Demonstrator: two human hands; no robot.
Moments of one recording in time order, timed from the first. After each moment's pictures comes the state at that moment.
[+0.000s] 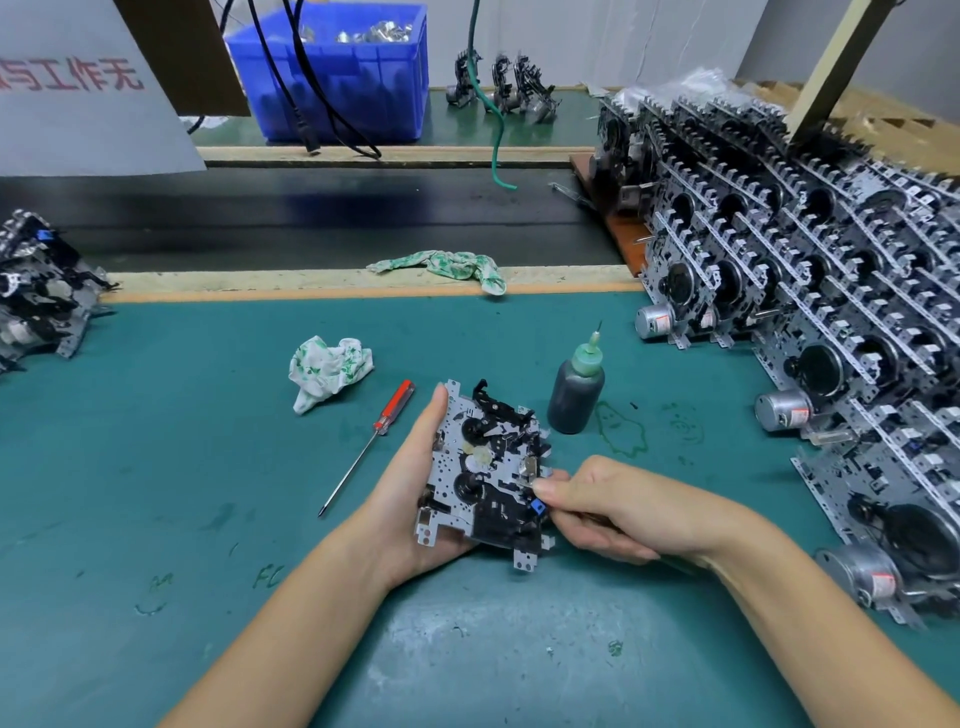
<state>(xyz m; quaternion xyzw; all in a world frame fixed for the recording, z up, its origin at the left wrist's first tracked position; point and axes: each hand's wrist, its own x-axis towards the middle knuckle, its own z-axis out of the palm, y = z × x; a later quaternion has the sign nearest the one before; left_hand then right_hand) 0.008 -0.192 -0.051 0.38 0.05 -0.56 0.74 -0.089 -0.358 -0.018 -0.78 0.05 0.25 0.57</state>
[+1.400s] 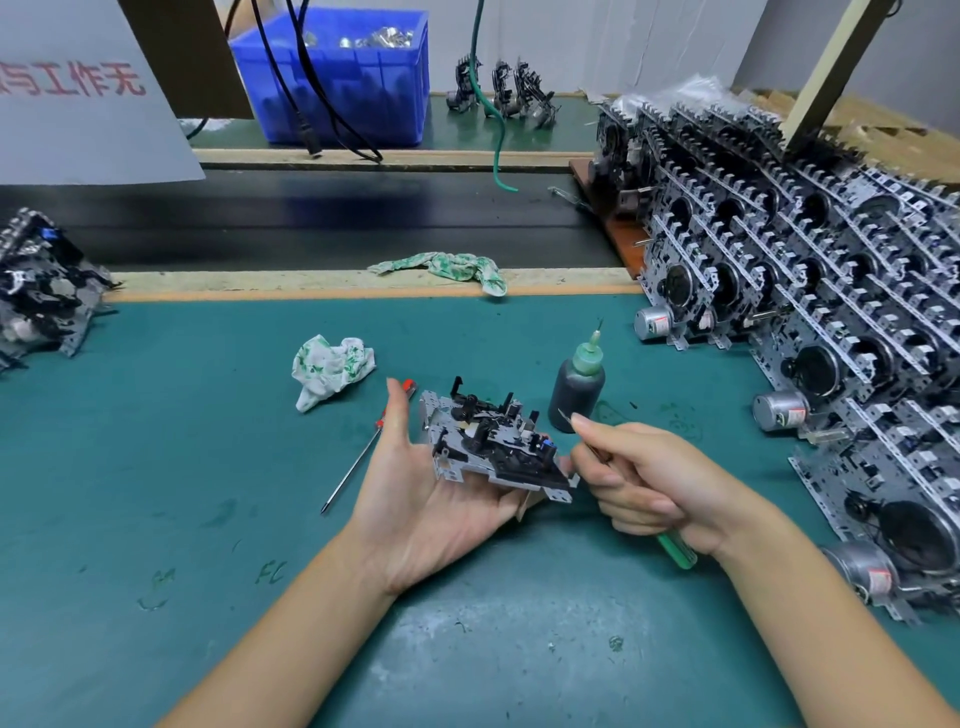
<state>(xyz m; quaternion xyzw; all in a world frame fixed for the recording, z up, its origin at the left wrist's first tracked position) -0.002 -0.189 -0.042 0.18 -0.01 -0.55 0.82 -0.089 -0.371 -0.016 -0.61 0.12 0.16 0.76</state>
